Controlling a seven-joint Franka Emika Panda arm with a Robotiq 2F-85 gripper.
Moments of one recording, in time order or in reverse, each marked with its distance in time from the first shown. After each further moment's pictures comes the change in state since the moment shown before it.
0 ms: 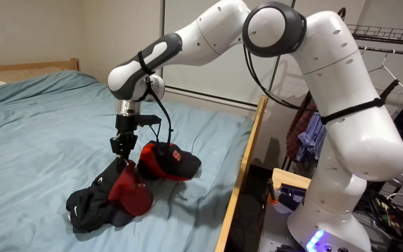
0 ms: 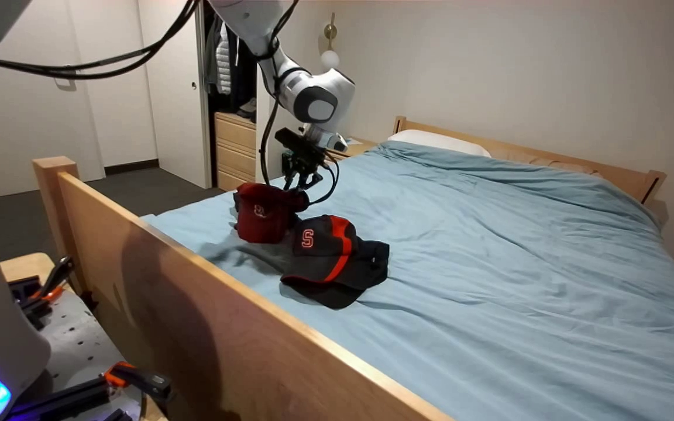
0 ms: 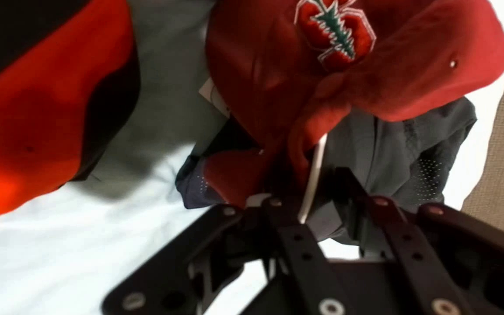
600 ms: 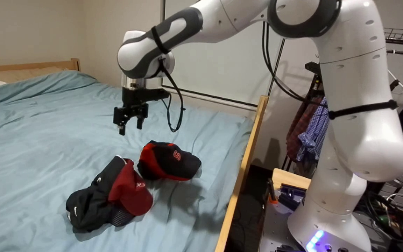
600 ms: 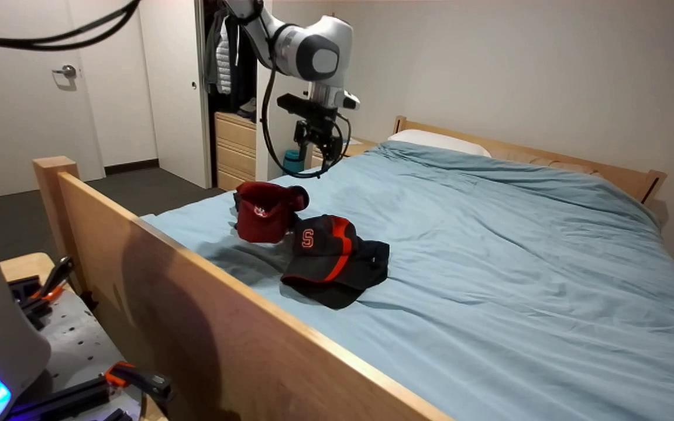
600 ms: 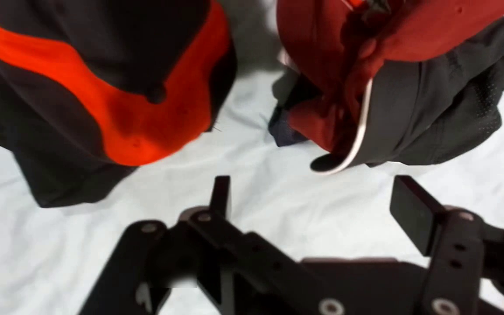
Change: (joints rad) arm 0.043 -0.213 -0.081 -0.099 -0.212 0.036 0.337
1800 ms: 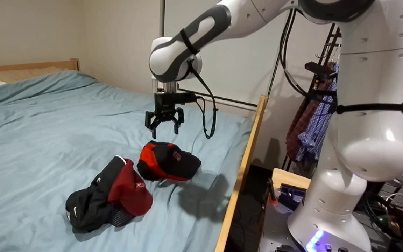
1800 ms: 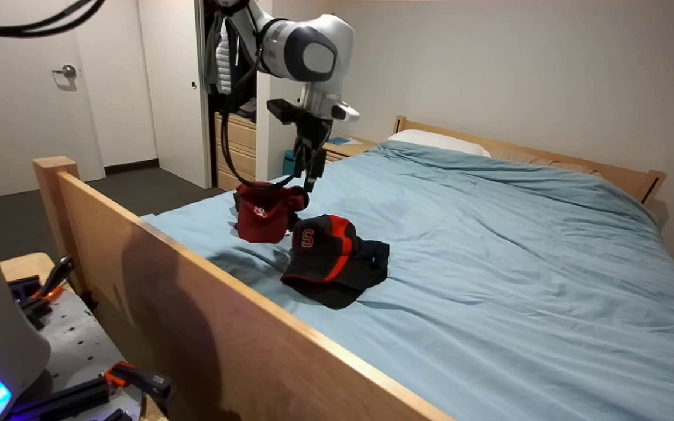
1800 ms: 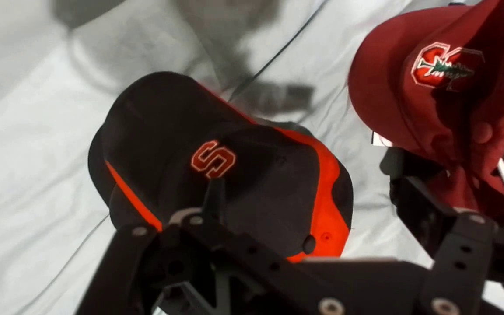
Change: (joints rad) arm -0.014 -0.193 -0.079 -0.312 -0.027 -0.024 0.421
